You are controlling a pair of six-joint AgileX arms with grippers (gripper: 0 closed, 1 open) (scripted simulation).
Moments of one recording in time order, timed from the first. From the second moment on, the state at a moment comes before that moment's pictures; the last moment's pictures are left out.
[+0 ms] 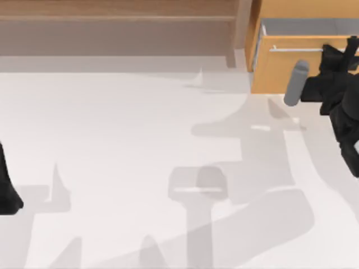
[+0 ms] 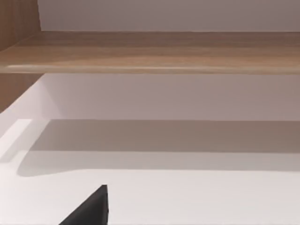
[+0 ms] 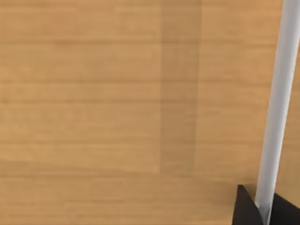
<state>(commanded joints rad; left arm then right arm) 0.00 0.00 0.00 0.00 0.00 0.00 0.20 2.18 0.82 1.35 0.23 -1.55</state>
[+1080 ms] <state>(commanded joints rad) 0.00 0.00 0.00 0.00 0.00 0.00 0.16 2.30 1.10 1.19 0.20 -1.55</state>
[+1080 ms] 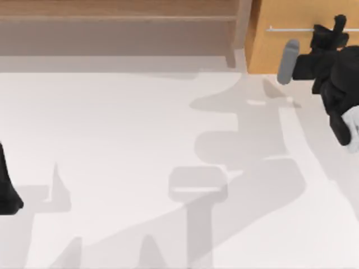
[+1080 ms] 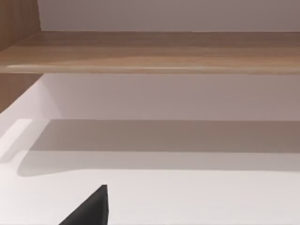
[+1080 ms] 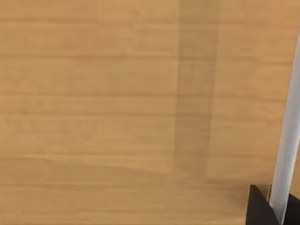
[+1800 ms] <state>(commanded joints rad) 0.00 0.00 0.00 0.00 0.00 0.00 0.16 2.30 1.10 1.19 0.20 -1.55</state>
